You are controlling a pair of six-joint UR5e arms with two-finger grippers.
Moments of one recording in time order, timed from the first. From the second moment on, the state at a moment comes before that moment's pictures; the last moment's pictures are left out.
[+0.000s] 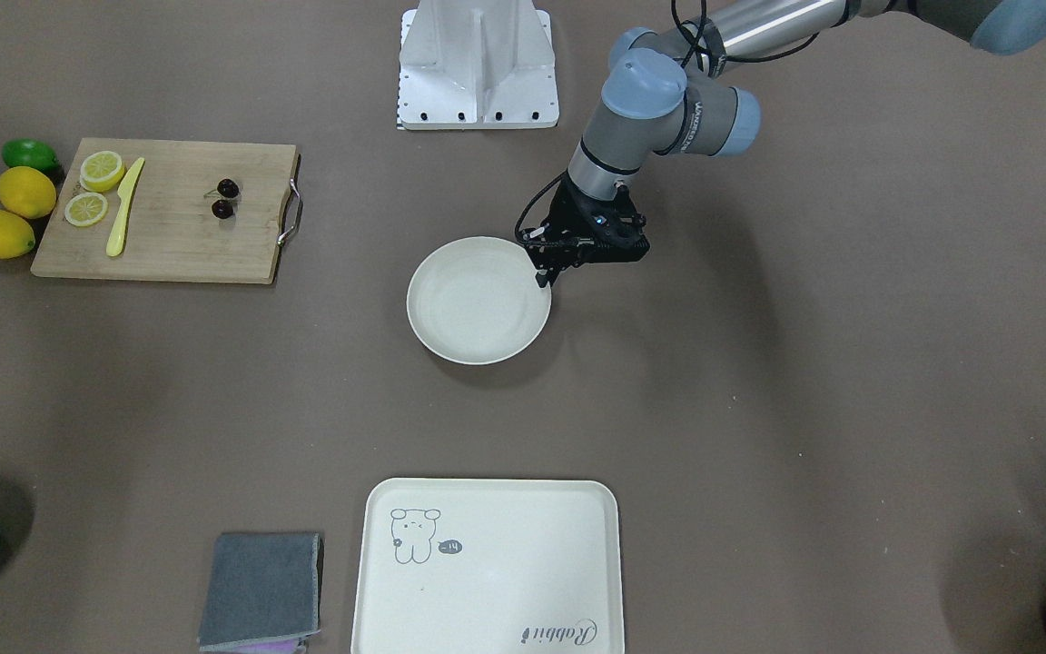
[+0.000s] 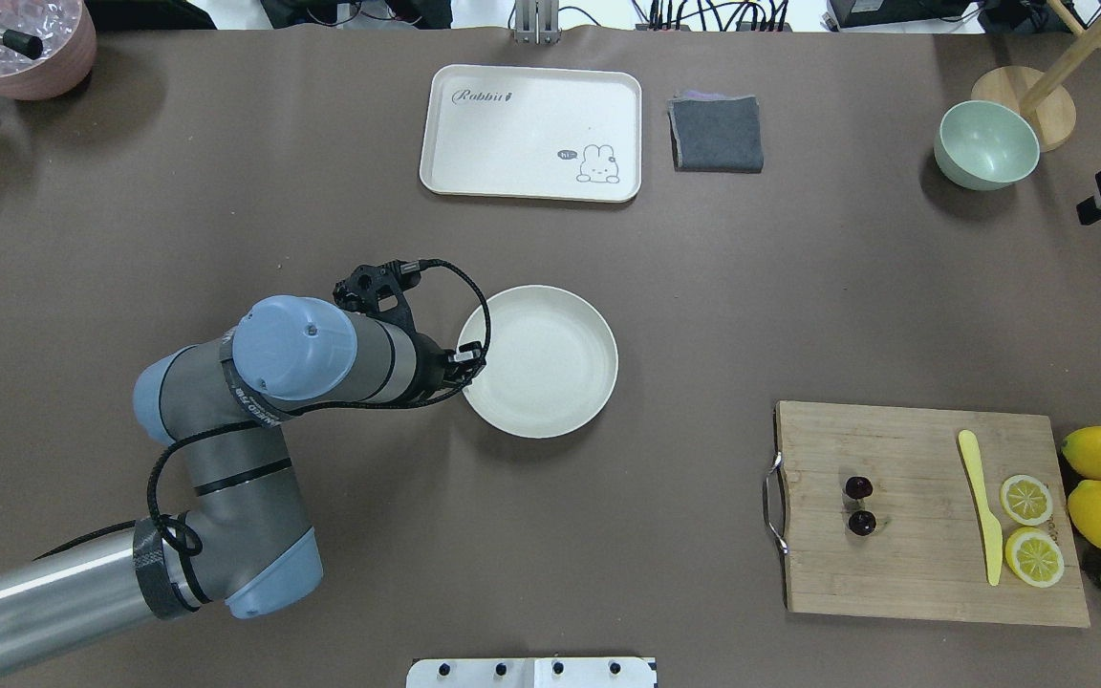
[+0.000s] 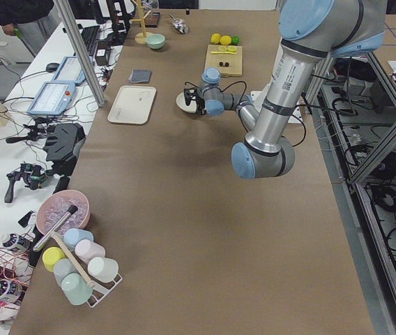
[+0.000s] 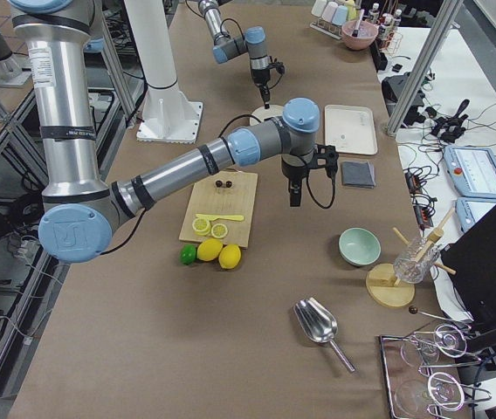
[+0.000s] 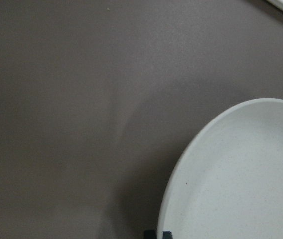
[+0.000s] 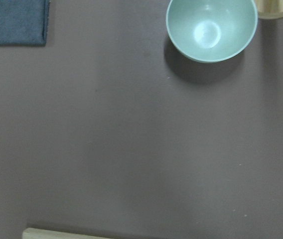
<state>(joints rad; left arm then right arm) -0.46 -2.10 -1.63 -2.09 -1.74 -1.58 1.29 -1.49 2.00 -1.66 2.38 0.49</state>
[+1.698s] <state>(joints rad) -0.82 -1.94 -1.71 -2.02 -1.85 -1.07 0.44 -1.76 2.10 -1.07 1.81 1.40</state>
